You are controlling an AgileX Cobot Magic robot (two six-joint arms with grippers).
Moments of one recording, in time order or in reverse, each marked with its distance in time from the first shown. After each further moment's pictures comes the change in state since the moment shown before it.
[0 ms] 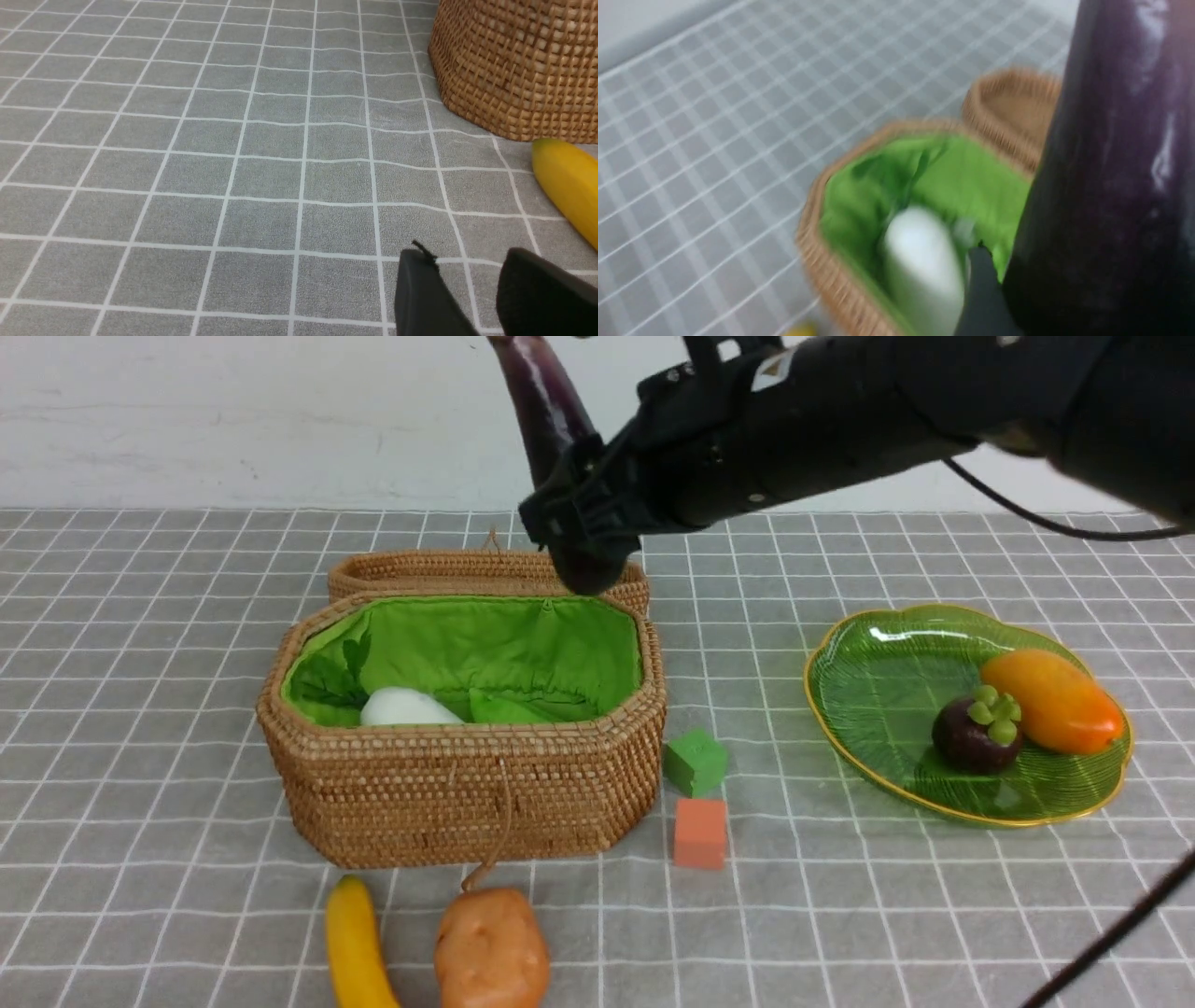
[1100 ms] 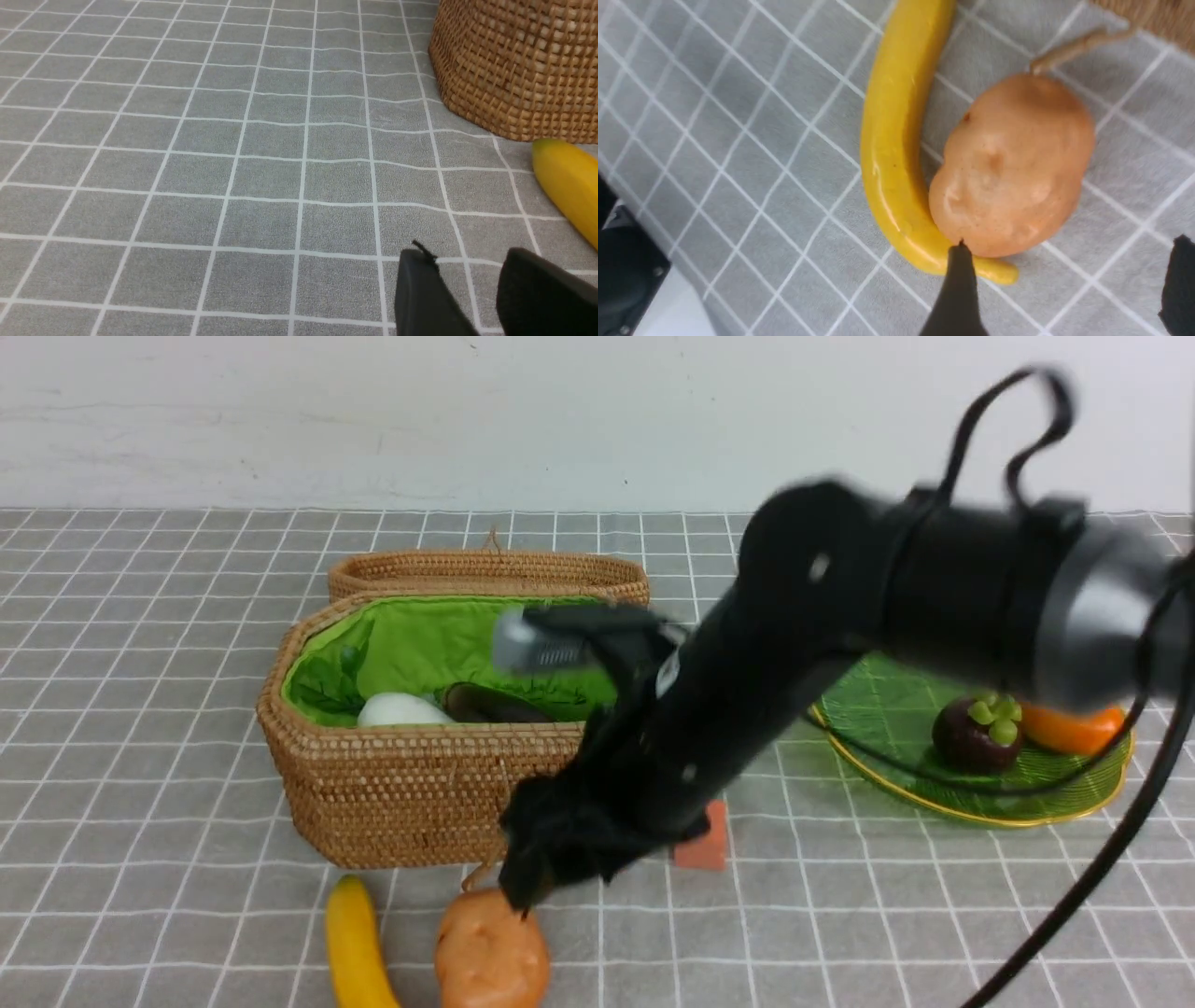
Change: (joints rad) right arm 0.135 0.026 0.233 -0.044 0.360 0.454; left arm 0.000 0.000 0.000 0.000 0.000 0.000
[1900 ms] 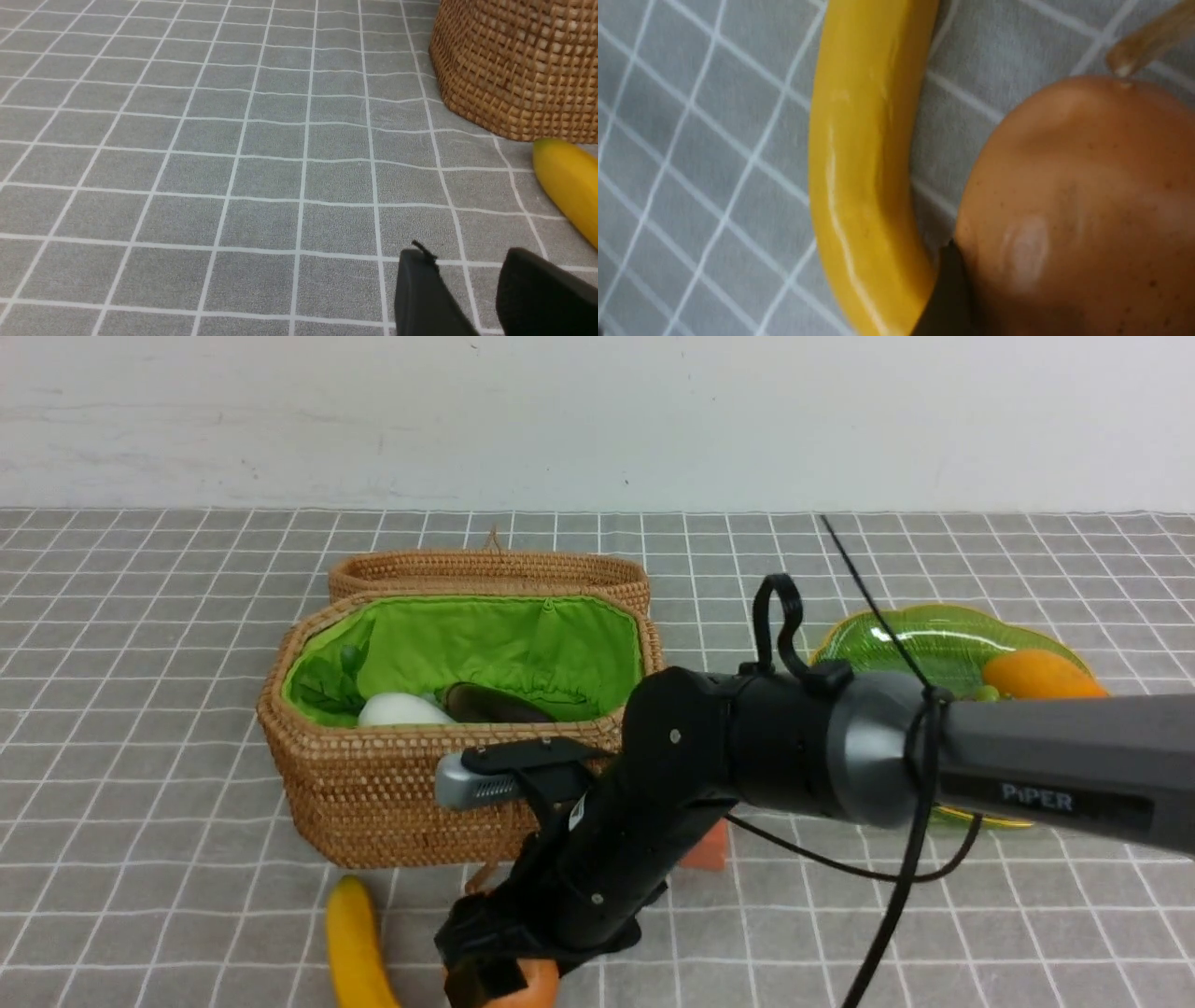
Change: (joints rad) right arm 0.055 0.187 0.018 0.094 -0.131 -0.069; left arm 0.000 0.000 0.000 0.000 0.000 0.000
